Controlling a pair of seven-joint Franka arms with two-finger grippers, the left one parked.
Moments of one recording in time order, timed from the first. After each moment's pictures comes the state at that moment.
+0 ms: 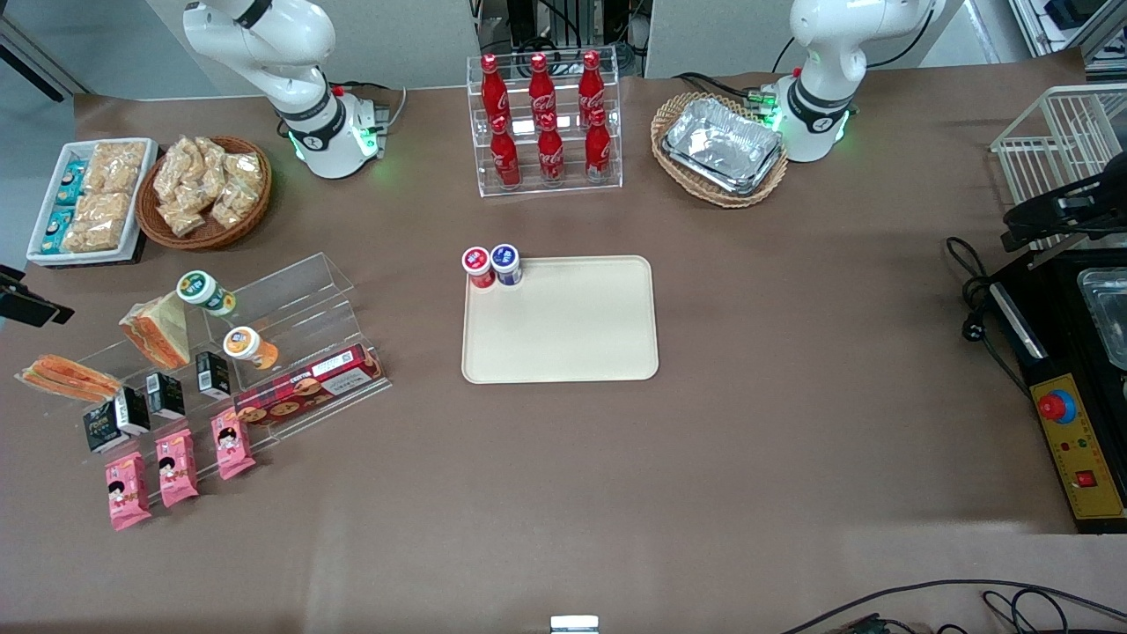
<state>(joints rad) -0.13 0.09 -0.14 -1.55 -0.01 1.54 0.40</state>
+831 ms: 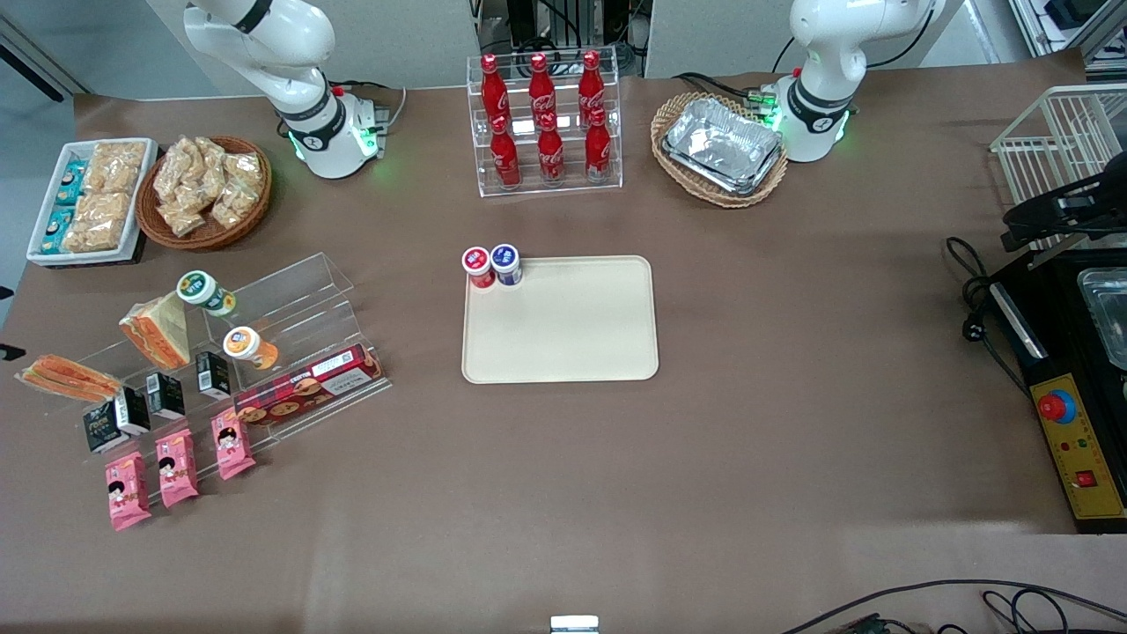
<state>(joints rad) -0.17 0.16 -0.18 -1.55 -0.02 1.68 0.88</state>
